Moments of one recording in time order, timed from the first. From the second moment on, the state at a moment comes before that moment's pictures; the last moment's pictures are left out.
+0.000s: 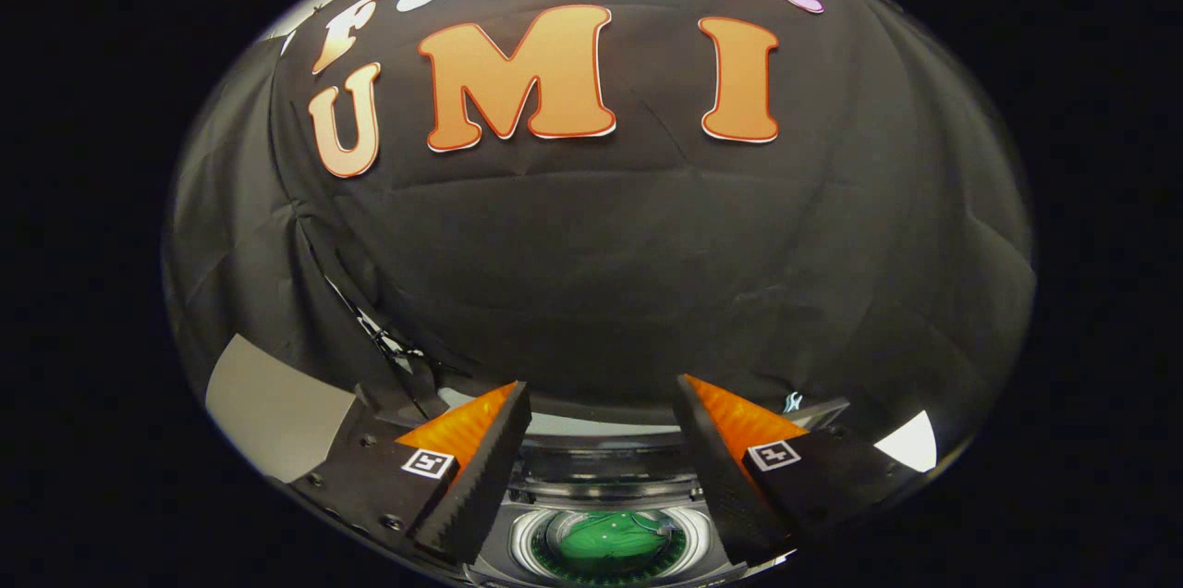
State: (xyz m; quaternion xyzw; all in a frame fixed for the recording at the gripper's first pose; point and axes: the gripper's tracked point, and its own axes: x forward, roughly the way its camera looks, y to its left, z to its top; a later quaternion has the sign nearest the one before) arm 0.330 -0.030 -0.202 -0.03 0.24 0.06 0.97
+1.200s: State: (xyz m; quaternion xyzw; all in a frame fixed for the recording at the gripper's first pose) arm 0.289 -0.043 -0.250 -0.04 0.24 0.04 0.97
